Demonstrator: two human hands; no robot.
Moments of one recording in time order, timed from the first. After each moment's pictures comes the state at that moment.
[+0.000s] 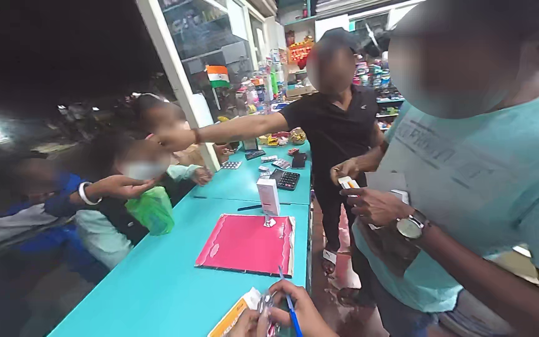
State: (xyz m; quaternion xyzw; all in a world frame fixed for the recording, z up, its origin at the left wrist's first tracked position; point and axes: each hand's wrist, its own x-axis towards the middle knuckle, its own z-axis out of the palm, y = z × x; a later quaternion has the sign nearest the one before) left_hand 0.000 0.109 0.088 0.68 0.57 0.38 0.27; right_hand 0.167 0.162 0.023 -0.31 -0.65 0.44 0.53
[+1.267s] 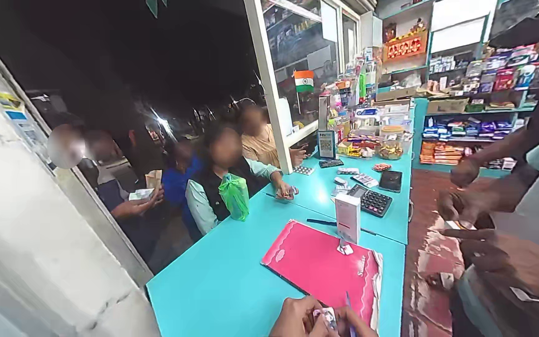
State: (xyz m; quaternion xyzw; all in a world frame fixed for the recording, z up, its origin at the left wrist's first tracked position) left_hand -0.035 0.193 0.088 0.76 0.47 0.34 0.28; right_hand 0.146 0.200 0.030 -0.36 -0.66 0.41 0.51
